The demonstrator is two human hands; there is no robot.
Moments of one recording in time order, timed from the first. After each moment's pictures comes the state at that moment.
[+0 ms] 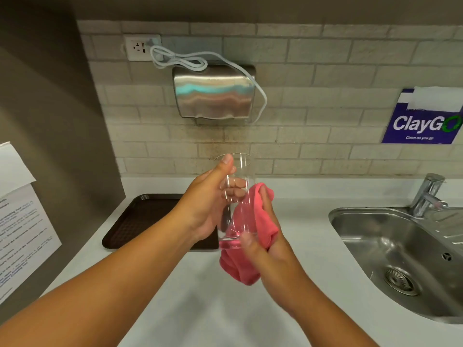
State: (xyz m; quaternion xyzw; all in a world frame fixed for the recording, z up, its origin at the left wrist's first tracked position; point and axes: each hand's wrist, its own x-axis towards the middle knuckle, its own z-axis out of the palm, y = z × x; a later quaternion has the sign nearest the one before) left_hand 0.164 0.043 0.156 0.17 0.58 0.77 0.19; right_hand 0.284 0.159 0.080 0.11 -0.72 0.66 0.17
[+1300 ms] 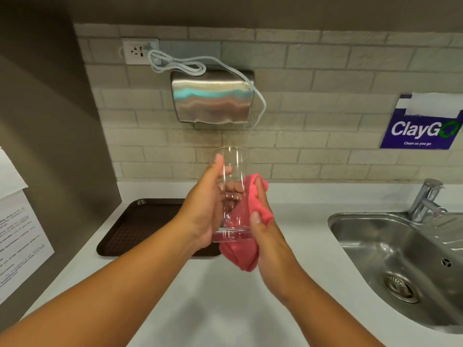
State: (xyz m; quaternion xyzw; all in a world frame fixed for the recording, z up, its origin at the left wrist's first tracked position) left_hand 0.163 0.051 0.158 0.16 0.56 0.79 0.20; right_hand 0.260 0.161 0.101 0.10 -0.72 0.67 0.16
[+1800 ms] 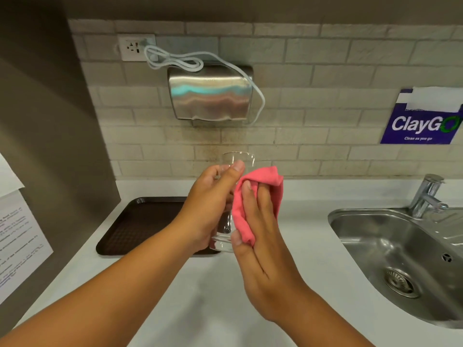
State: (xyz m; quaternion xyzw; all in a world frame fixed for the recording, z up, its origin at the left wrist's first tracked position) left_hand 0.163 0.054 0.153 0.20 0.63 0.74 0.13; right_hand 0.275 0.147 0.101 0.12 -0.86 0.40 0.29
